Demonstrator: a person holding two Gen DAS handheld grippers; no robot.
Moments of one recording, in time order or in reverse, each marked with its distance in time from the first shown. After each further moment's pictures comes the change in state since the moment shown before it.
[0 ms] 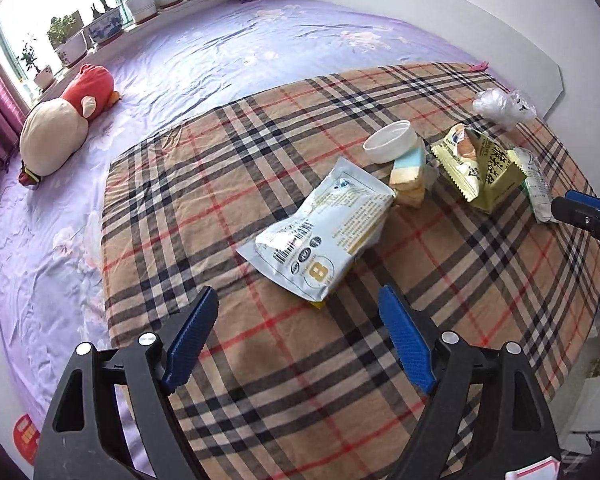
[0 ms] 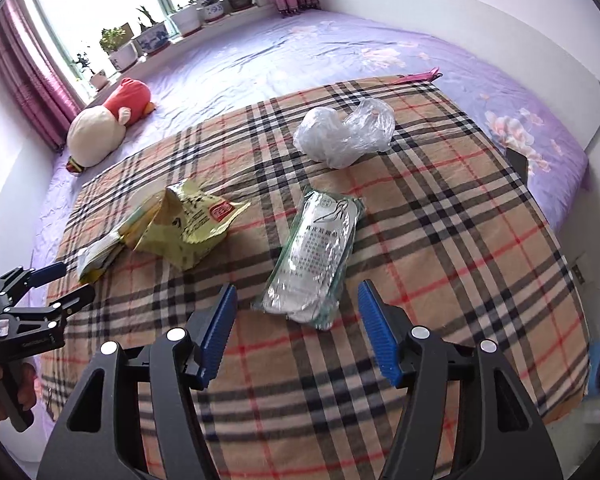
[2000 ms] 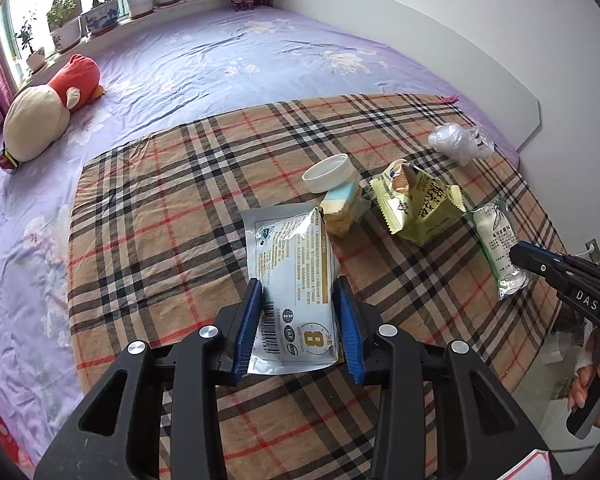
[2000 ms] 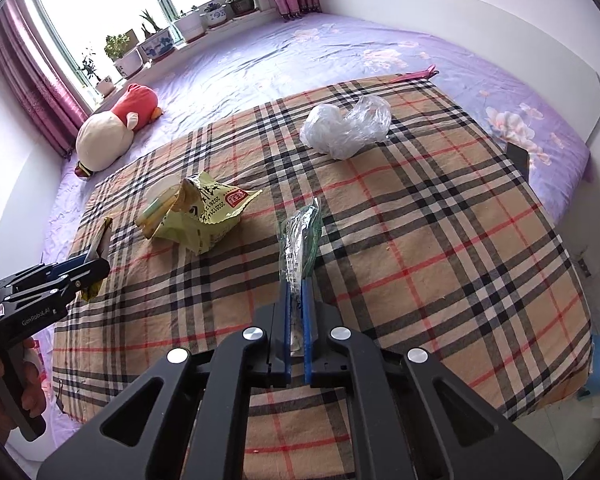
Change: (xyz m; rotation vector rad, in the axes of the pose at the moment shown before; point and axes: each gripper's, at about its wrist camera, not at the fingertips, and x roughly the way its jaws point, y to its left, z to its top) left arm -0.022 -0.027 0.004 -0.082 -0.050 -0.124; right arm -0.022 -0.002 -0.017 0.006 -0.014 0.043
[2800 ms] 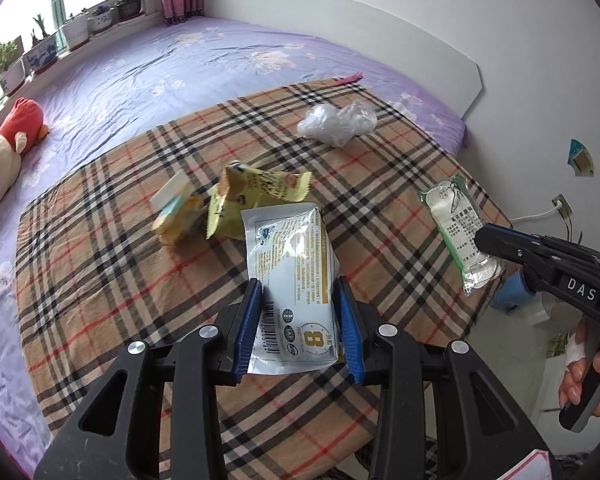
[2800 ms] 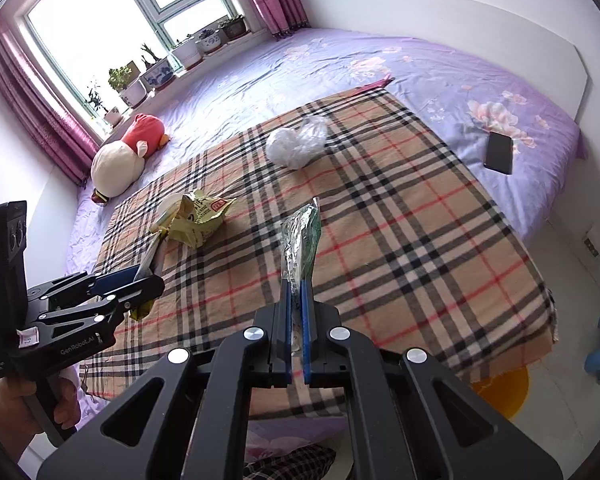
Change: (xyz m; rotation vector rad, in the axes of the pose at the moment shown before) left arm -0.010 -0.109 -0.001 0.168 0.006 -0.118; right arm -0.059 -0.056 -0.020 0.091 -0.055 0.064
